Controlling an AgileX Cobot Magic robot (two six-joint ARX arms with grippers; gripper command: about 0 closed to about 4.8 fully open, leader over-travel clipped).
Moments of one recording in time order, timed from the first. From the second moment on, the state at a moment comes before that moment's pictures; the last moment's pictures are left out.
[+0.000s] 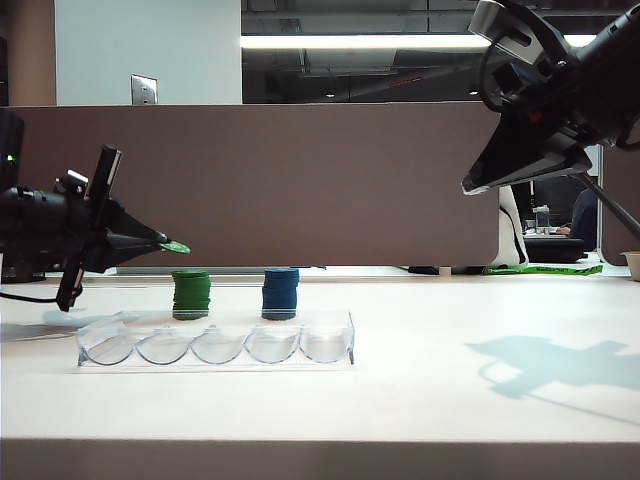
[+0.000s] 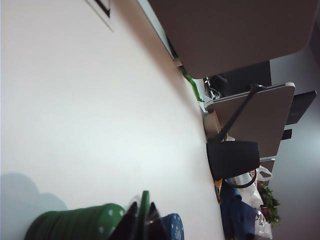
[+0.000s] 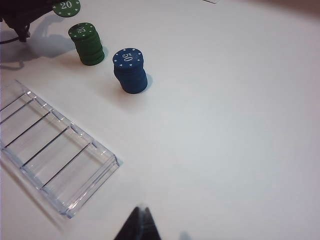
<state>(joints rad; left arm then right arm) 0.01 1.95 0.85 0.92 0.74 -1.03 0.35 1.17 0.65 0.04 -0.33 -0.11</state>
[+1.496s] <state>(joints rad) -0.05 1.97 0.86 0.89 0.65 -0.96 0.35 1.17 0.65 0.04 -0.33 -0.11</state>
